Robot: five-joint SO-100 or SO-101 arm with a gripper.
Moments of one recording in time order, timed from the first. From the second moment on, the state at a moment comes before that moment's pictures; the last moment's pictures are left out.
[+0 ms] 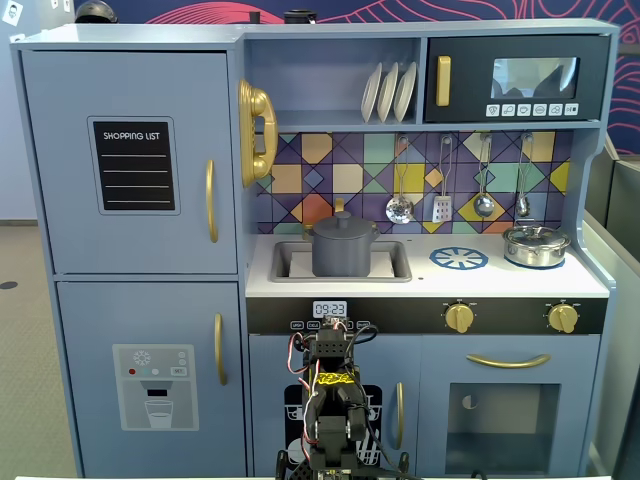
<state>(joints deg) -2.0 182.2 171.8 77.0 -86.7</state>
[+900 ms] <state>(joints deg) -1.8 182.5 171.8 77.3 -86.3</state>
